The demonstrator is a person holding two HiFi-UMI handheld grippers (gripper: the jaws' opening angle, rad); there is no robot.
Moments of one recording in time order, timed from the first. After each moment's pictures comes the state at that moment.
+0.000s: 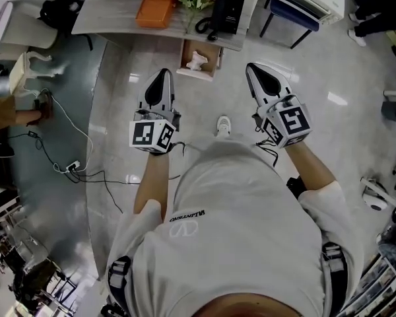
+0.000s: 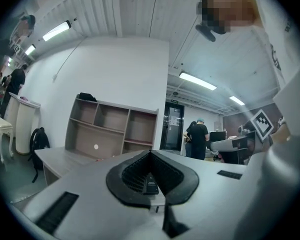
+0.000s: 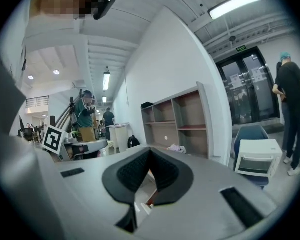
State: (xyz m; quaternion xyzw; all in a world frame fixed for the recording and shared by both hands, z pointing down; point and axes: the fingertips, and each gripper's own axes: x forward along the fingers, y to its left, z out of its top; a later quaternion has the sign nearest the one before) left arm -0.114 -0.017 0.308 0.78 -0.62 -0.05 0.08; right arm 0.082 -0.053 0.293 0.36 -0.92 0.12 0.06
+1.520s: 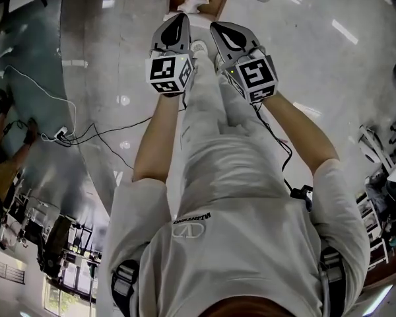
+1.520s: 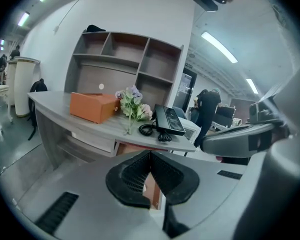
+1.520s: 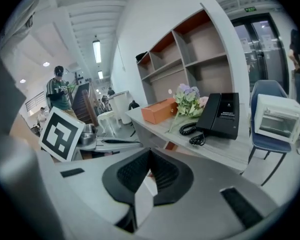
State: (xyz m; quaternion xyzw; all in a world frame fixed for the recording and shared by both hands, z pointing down) left arm -0.127 -0.143 0.635 0.75 -0.59 0.10 0.26; right arm -0.057 -0.129 0.592 0.31 -0.90 0.21 0.21
